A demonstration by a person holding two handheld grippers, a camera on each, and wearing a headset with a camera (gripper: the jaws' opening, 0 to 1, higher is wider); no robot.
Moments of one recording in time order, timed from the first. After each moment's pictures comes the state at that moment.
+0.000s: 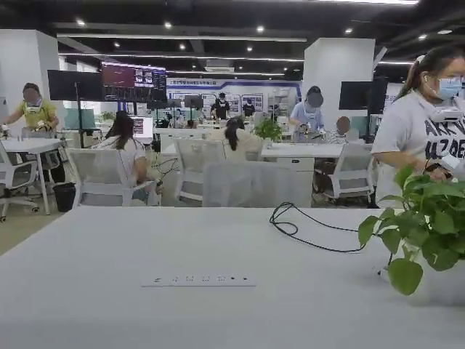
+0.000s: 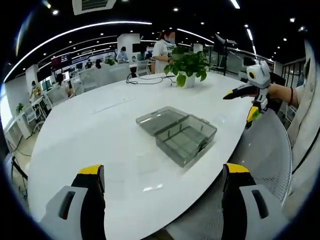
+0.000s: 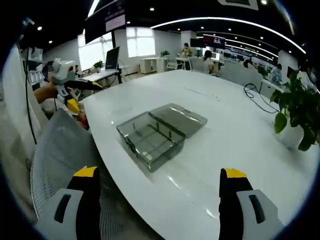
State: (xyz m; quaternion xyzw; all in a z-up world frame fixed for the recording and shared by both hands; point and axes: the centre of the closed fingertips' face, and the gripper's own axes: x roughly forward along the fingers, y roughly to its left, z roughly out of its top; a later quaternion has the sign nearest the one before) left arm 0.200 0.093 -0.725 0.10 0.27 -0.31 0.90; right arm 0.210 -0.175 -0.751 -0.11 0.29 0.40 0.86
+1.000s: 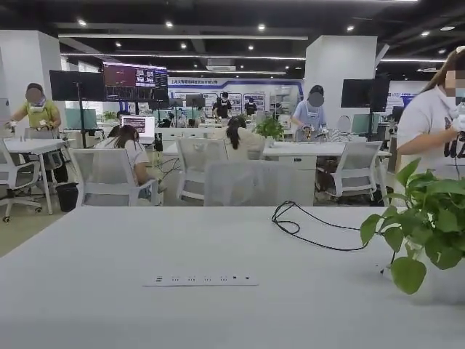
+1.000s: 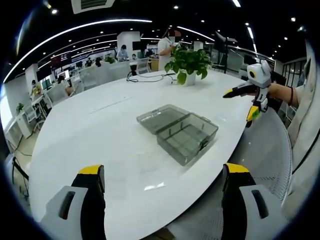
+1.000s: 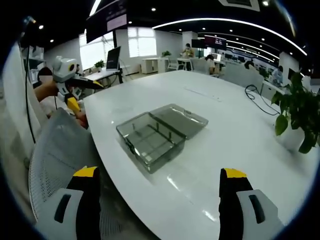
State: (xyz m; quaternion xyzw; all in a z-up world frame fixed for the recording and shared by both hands) left arm 0.202 0.096 -0.726 0.10 0.28 -0.31 0.90; right arm 0.214 -0.178 -0.748 -0.12 0.29 0.40 0.86
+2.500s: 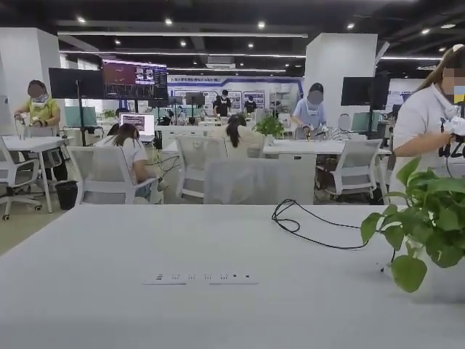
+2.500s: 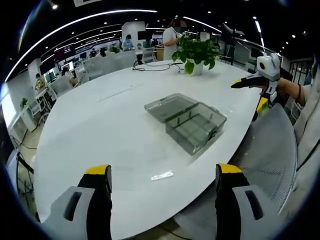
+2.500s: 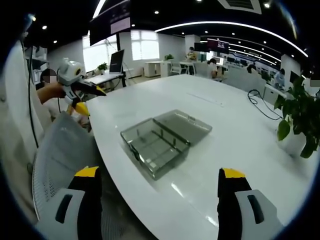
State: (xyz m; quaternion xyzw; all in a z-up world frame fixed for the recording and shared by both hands) left arm 0.204 0.116 -0.737 0.11 0.32 -0.28 0.90; right arm 0.213 -0.166 -0.737 -0.11 0.27 0.42 0.86
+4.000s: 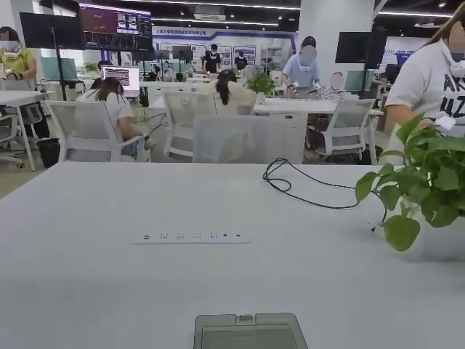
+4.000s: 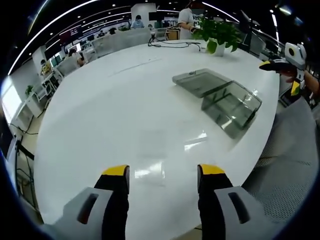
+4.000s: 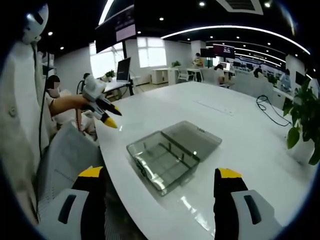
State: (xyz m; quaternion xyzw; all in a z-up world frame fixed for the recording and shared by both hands) left arm 0.252 0.173 -0.801 0.12 0.40 -0.22 0.88; right arm 0.226 -0.138 -0.726 -0.08 0.25 0.45 0.85
